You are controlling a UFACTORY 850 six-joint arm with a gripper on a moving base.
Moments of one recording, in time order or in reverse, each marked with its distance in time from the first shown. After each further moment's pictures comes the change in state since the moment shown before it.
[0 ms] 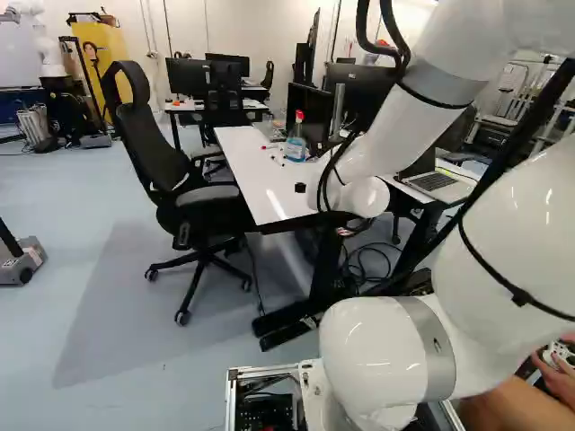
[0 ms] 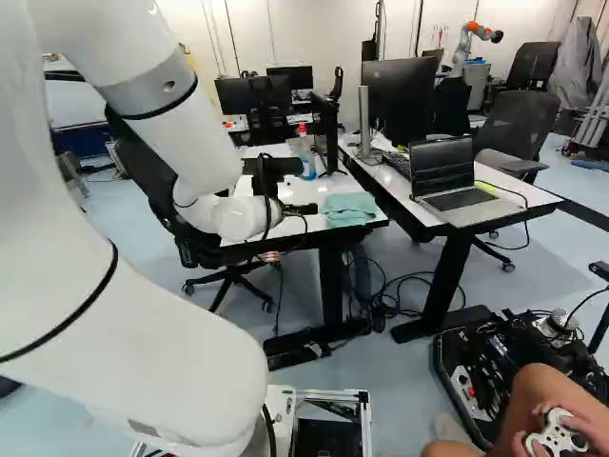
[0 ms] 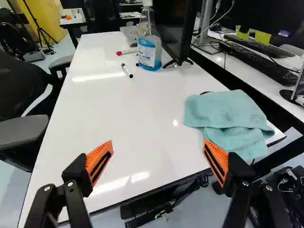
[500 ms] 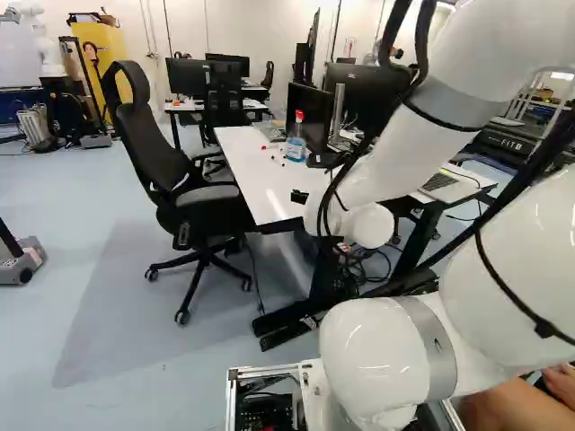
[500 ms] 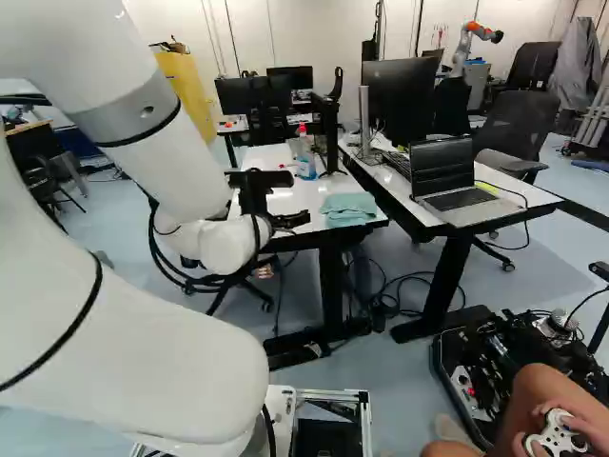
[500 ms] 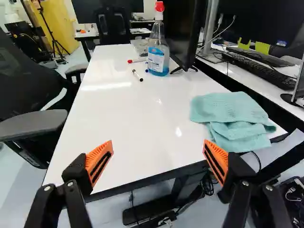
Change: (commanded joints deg) arm 2.2 4.0 7.2 0.2 7.9 0.0
